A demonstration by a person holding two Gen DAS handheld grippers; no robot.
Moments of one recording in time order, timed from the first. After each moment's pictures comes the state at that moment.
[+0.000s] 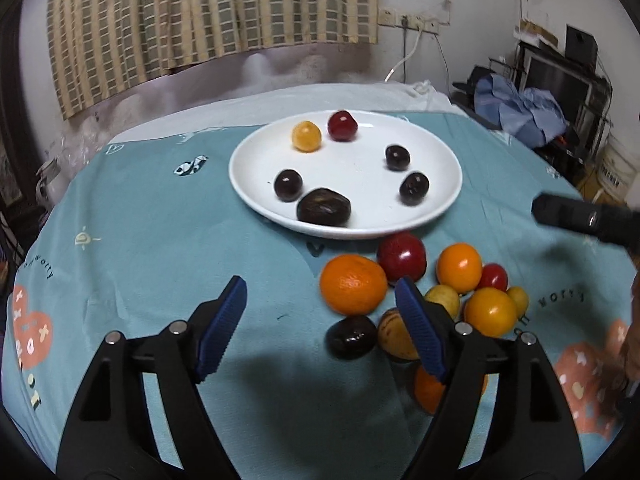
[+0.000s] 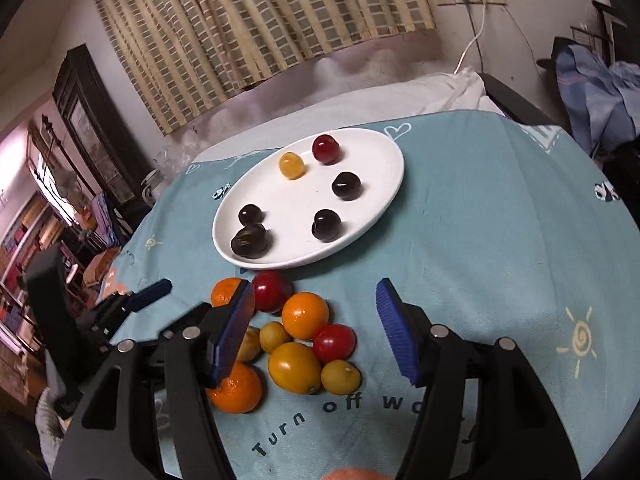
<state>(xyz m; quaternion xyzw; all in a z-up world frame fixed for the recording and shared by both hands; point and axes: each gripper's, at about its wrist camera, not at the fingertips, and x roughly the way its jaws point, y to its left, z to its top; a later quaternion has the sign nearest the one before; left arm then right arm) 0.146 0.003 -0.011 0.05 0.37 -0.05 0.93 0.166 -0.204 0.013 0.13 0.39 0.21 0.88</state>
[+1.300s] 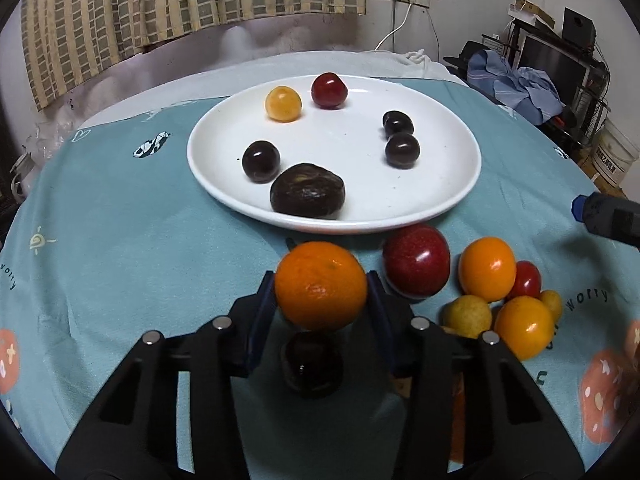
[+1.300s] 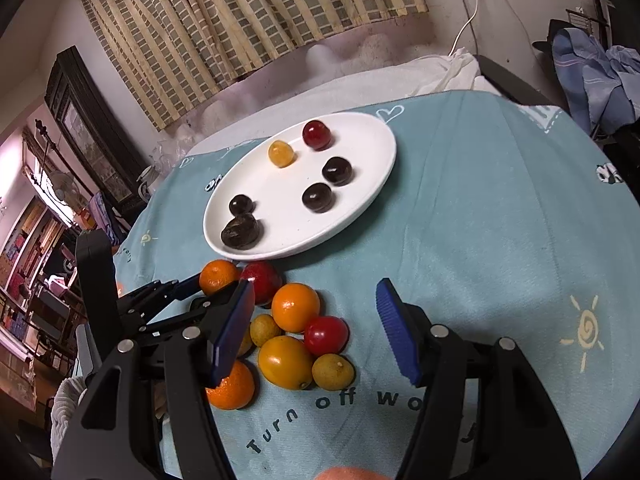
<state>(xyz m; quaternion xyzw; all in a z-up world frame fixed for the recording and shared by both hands) 0.189 0.000 -0.044 0.04 0.41 -0.09 0.91 0.170 -0.207 0.000 0.14 0.42 0.21 0.87</state>
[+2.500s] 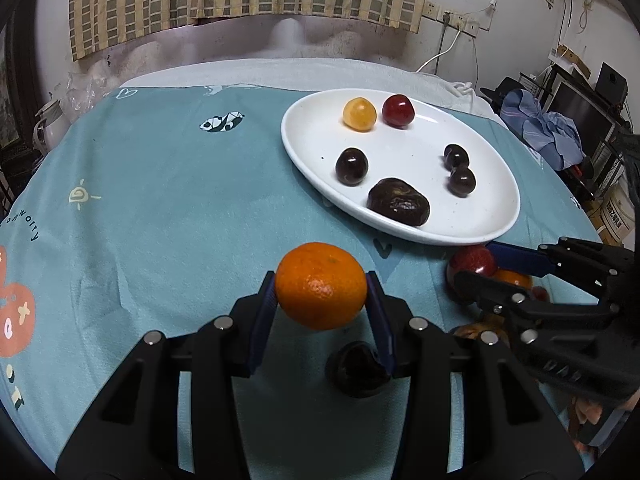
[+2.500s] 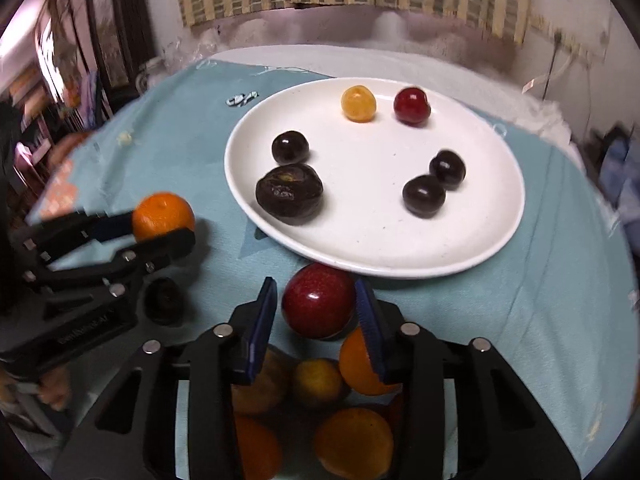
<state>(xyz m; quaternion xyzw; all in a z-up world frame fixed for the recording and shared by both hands) 0.183 0.059 -0.027 -0.04 0.42 -0.04 0.91 0.195 -0.077 -0.028 -0.11 0.44 0.22 0.87</state>
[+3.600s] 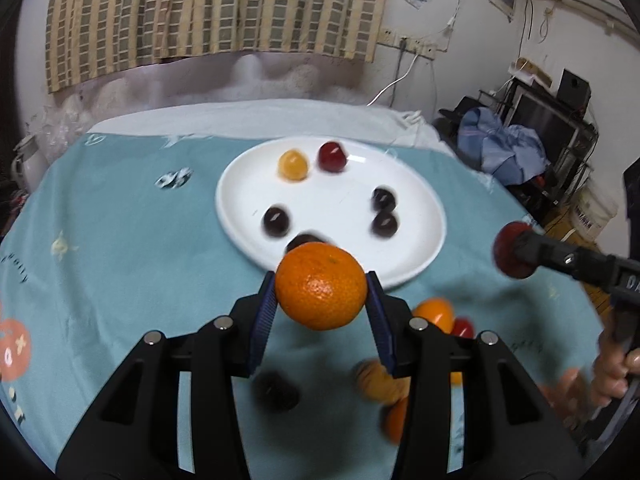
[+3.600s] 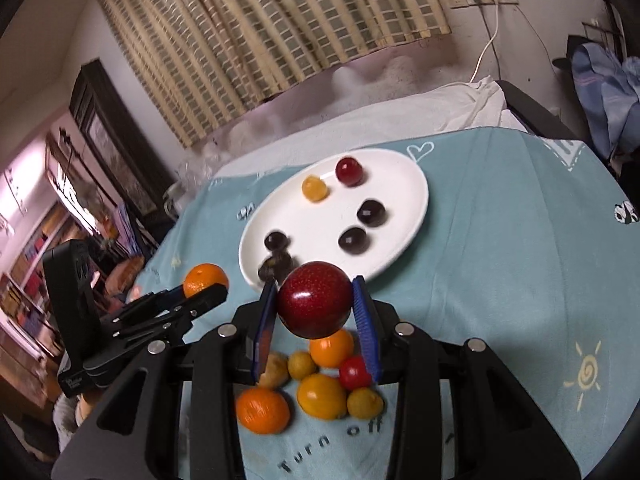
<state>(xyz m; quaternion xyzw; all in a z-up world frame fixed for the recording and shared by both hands) 0.178 0.021 0.023 -0.04 0.36 -0.10 0.93 0.183 -0.207 0.035 0.16 0.38 0.25 0.88</state>
